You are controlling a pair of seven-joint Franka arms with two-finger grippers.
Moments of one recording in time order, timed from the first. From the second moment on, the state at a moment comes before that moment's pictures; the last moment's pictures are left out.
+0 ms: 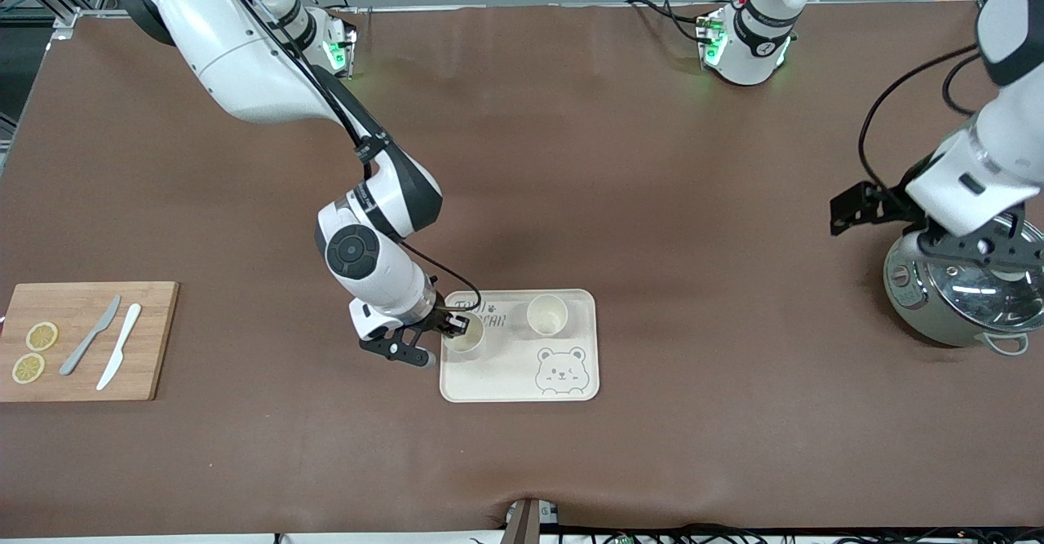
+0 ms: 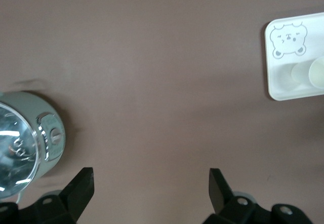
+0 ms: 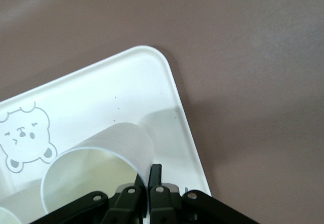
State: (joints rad) left arm -0.09 0.13 -0.04 -1.49 -0.02 1.64 0.02; right arm 0.27 0.81 0.29 -1.40 -0.11 2.35 0.84
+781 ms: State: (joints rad) left arm -0.03 0.03 -0.04 -1.61 -0.02 1.67 0.08; right arm 0.32 0.84 0.27 -1.39 -0.12 2.38 0.84
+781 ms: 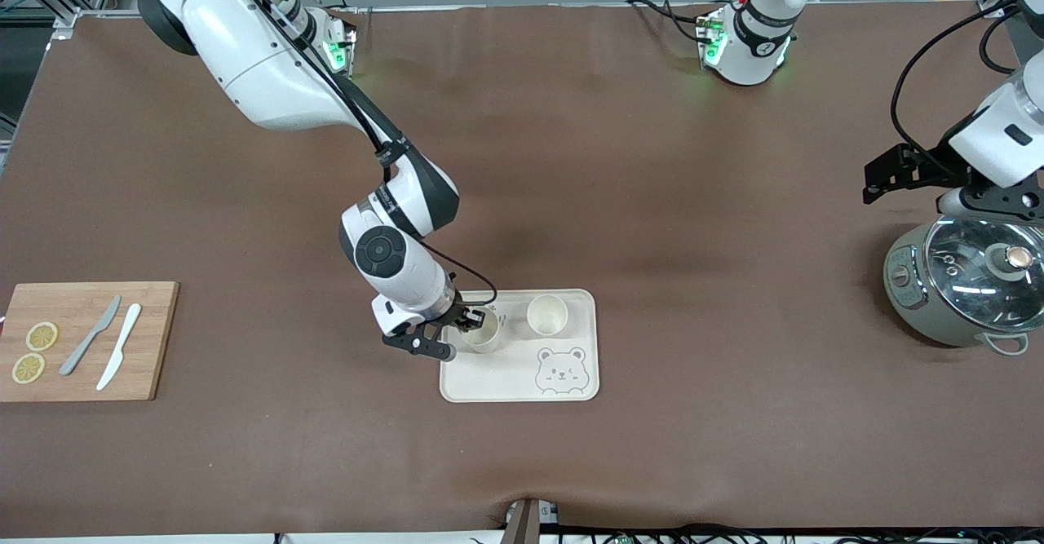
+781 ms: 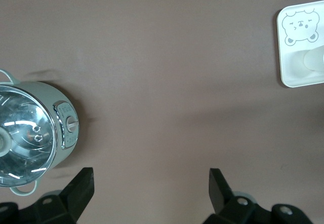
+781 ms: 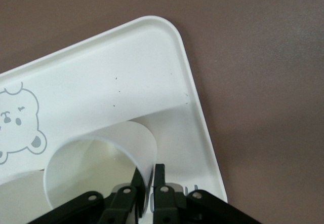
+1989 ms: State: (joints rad) left arm -0.03 0.02 -0.04 -1.60 -0.01 1.67 0.15; right arm 0.30 0.35 0.26 -1.38 -0.12 1.71 0.83
